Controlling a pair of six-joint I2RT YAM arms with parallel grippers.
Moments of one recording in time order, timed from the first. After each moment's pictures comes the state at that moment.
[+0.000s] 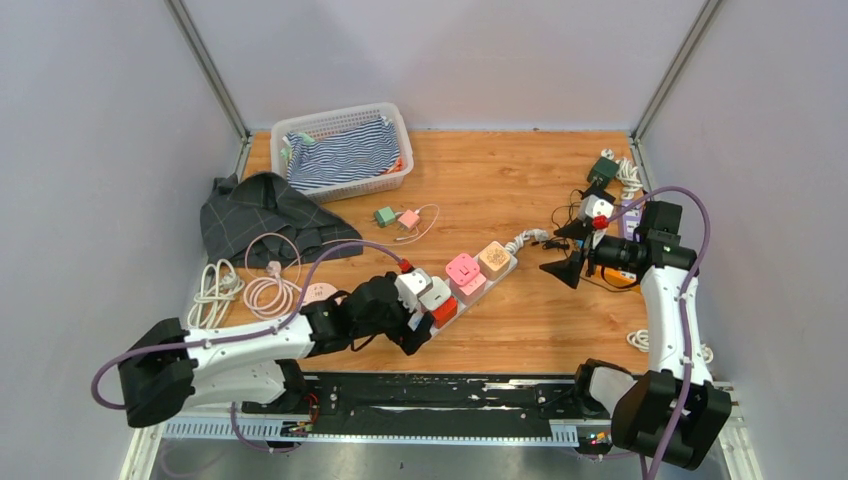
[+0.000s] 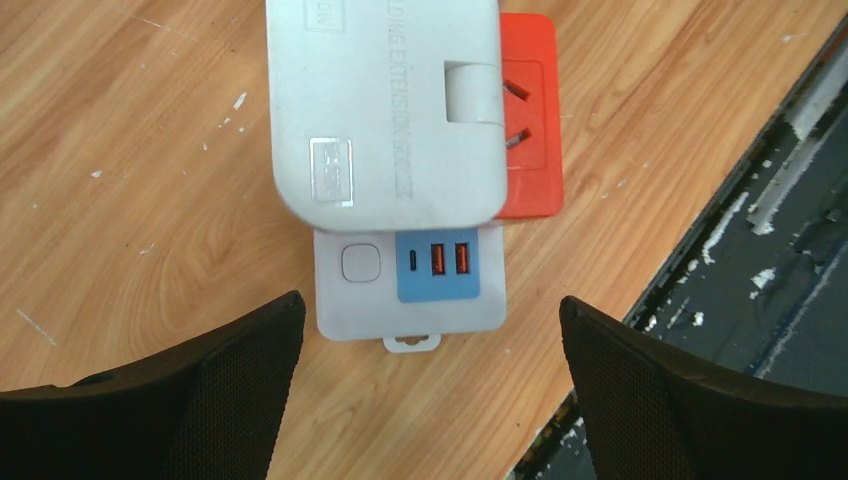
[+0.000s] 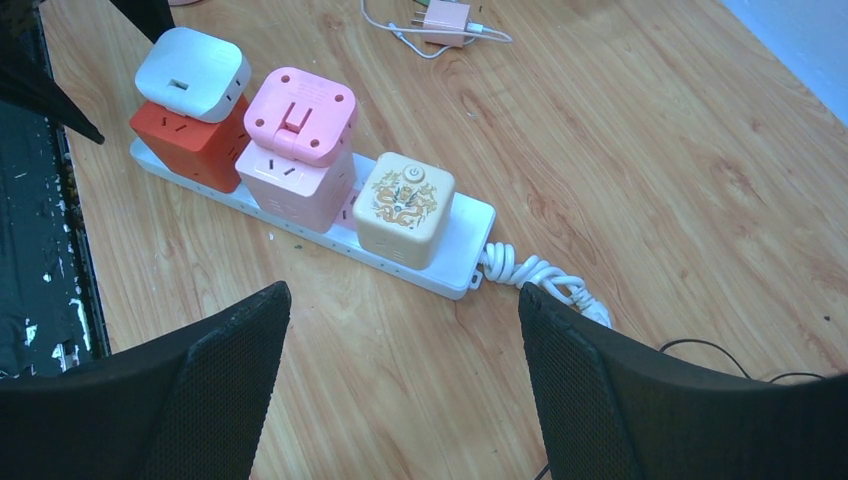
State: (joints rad) left arm -1.05 1.11 0.47 -0.03 -0.04 -0.19; right arm -0.29 1.05 0.88 -0.84 -1.23 -1.09
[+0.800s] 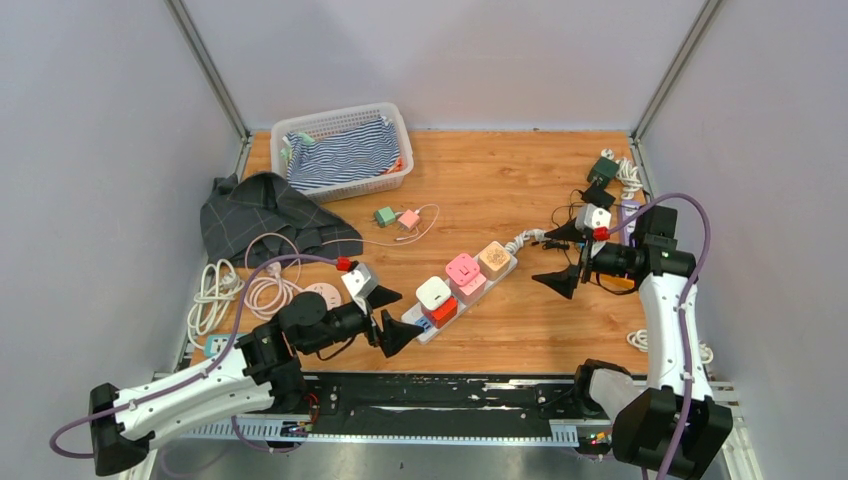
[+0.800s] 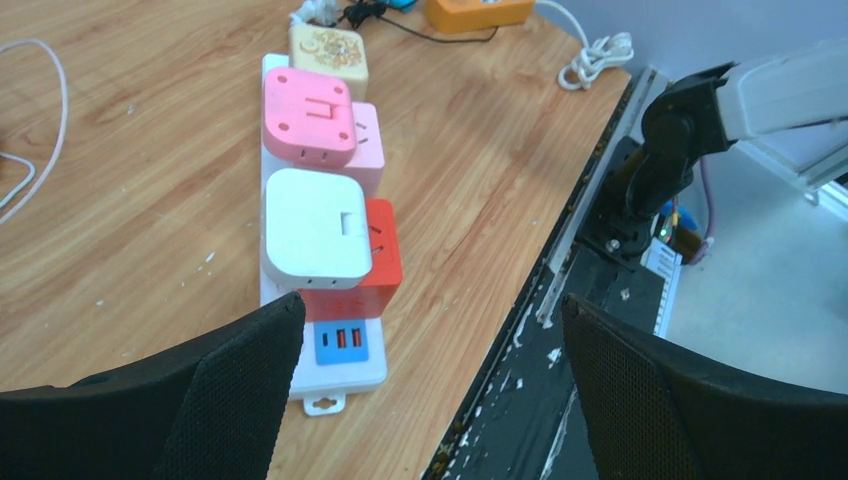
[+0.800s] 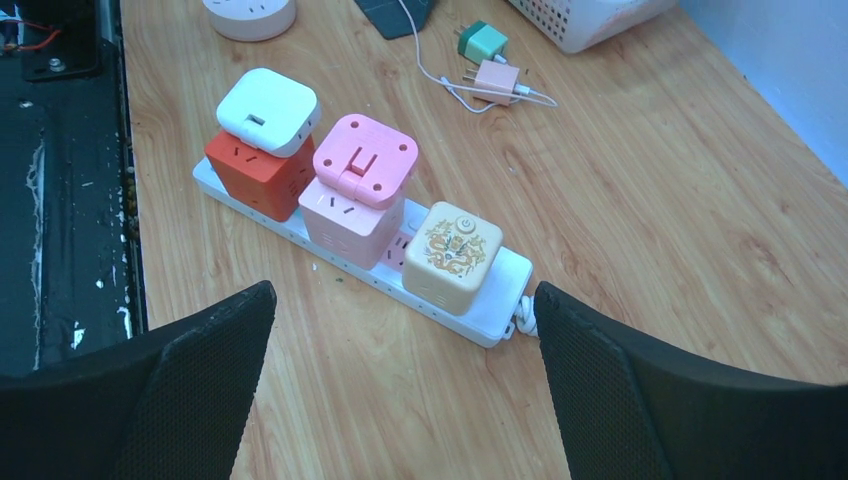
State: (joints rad) left arm -1.05 0.49 0.34 0.01 0.04 -0.30; right arm -0.24 0.99 0.88 -0.93 -1.32 -1.17
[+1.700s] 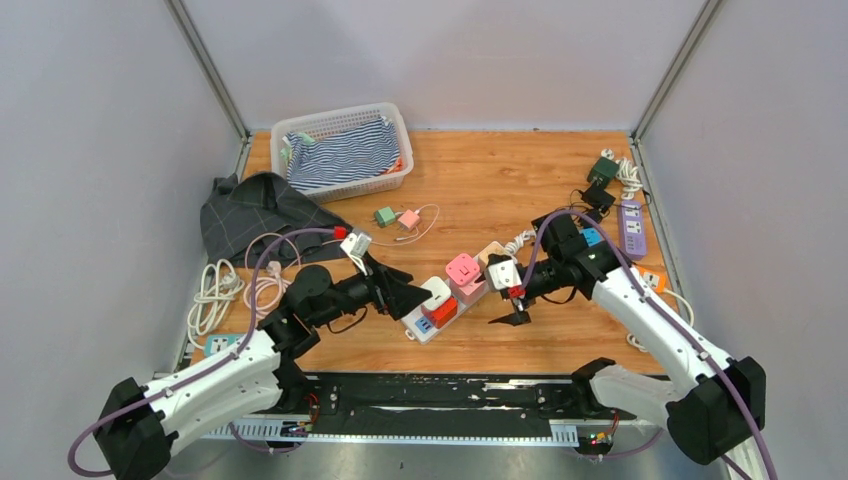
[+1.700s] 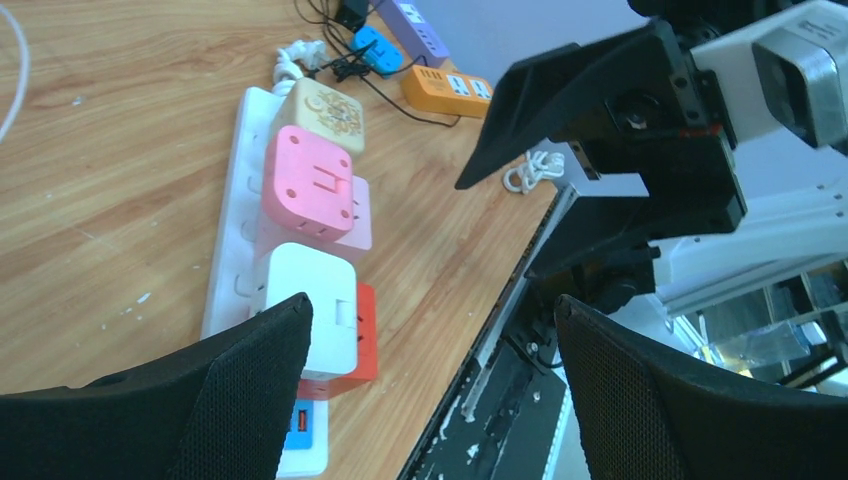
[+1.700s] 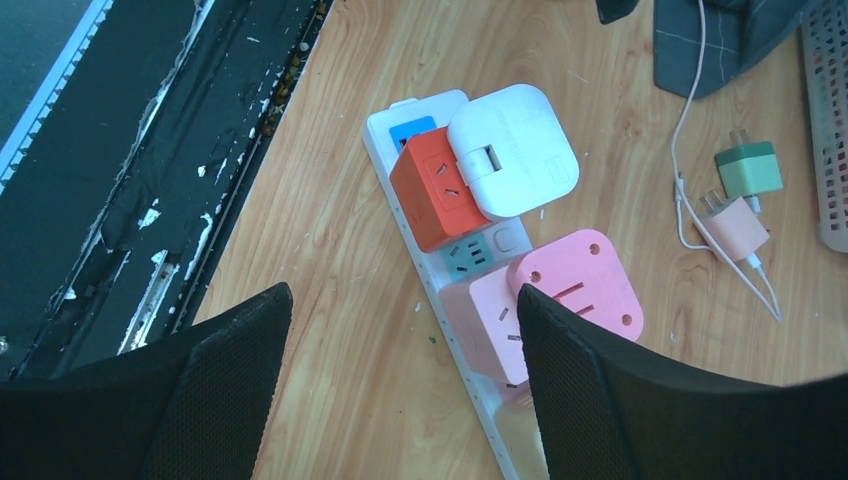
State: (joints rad) left arm -0.79 0.74 0.34 0.36 0.27 -0.64; right arm 0.46 1.07 0.88 -0.89 -1.00 -1.32
